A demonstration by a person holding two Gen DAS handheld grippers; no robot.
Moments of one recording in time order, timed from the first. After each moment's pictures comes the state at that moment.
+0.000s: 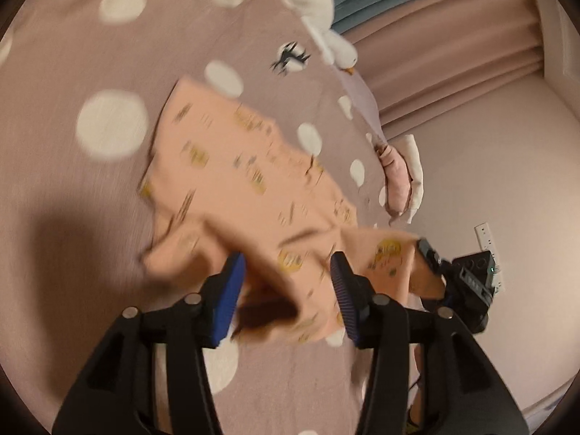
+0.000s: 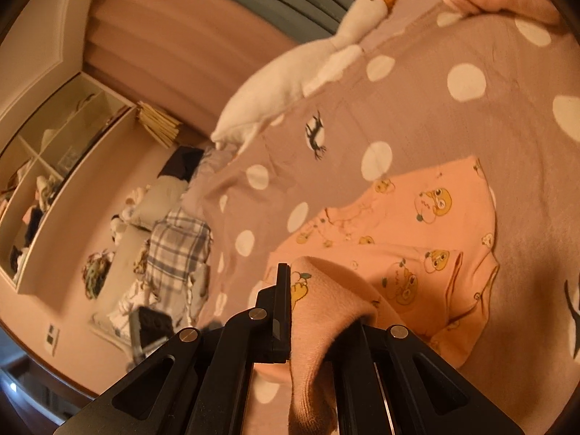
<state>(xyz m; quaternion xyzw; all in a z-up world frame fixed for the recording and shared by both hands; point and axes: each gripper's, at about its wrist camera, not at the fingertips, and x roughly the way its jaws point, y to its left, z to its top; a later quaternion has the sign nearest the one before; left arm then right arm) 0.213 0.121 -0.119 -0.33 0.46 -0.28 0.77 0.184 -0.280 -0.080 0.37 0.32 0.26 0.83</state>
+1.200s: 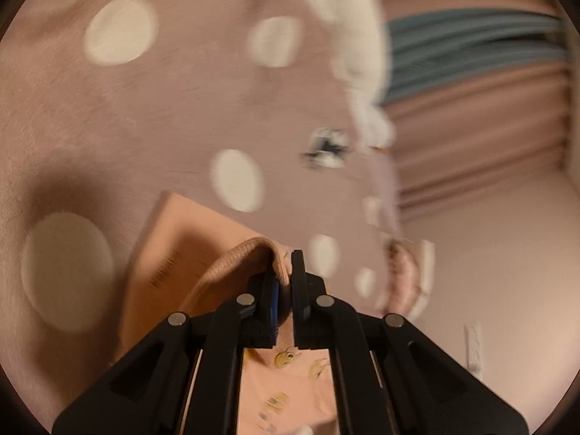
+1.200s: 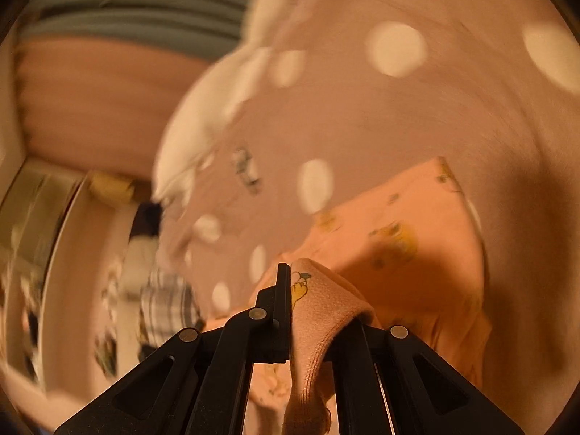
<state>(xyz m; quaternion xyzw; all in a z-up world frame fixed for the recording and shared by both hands) 0.364 0.120 -0.119 -0.45 0.42 -0.16 0.77 0.283 -0.327 -0.139 0.53 0.38 0.12 0.75</state>
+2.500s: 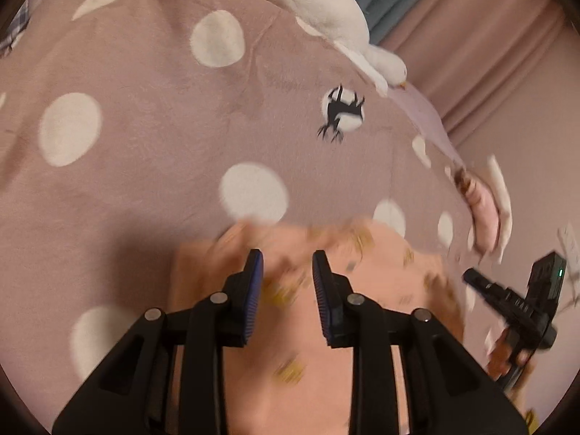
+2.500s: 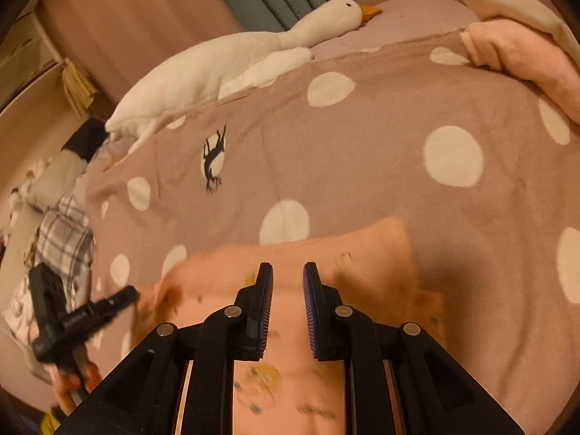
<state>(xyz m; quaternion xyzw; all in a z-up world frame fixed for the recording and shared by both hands) 0.371 0.094 -0.102 -0.18 0.44 -0.18 0.86 0.306 -0.283 -0.090 0.20 0.39 0.11 0.89</state>
